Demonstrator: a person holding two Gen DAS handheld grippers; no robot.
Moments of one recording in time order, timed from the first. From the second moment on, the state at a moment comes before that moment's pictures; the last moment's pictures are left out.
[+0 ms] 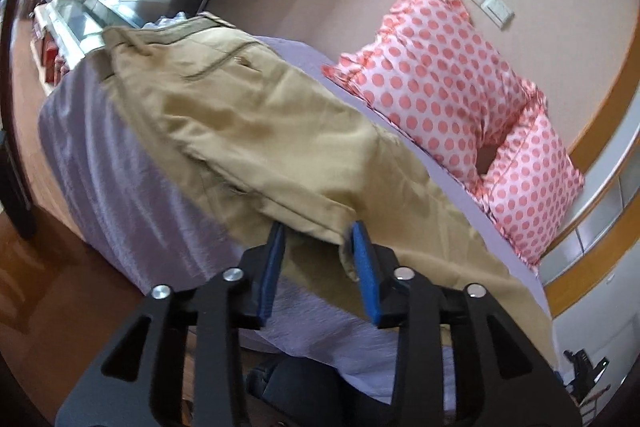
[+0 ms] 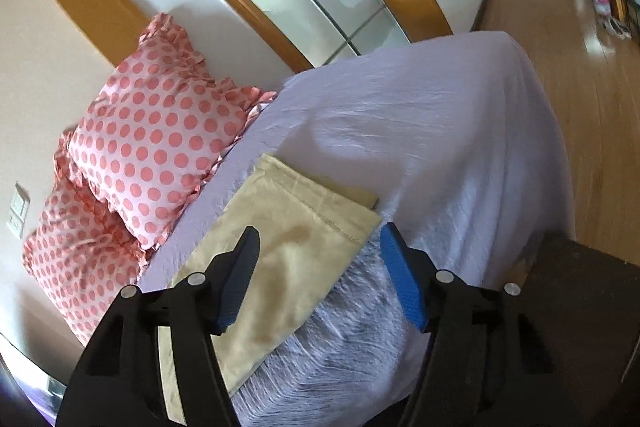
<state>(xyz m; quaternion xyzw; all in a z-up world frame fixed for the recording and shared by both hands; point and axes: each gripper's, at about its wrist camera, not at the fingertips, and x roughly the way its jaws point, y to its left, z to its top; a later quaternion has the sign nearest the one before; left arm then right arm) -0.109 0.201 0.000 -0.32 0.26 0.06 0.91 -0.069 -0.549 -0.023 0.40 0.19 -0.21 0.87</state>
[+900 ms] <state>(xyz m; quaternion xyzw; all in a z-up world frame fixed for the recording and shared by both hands) -0.128 0.234 -0.001 -0.36 0.21 0.06 0.91 0.028 -0.141 0.010 0.00 0.37 0.35 0.86</state>
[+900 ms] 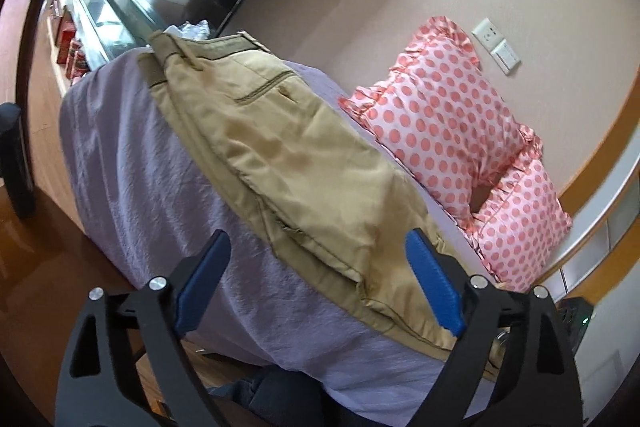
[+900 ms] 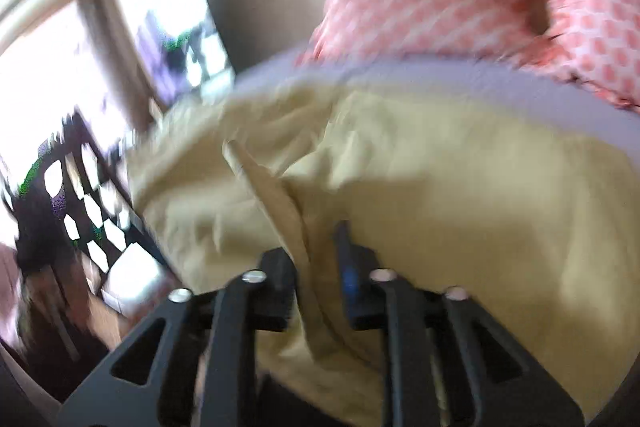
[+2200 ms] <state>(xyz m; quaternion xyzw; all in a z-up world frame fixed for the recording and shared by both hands) 0.002 0.191 0.144 -0.14 0.22 0.06 0.97 0.014 -0.279 0.040 0.17 0.26 0.26 0.91</state>
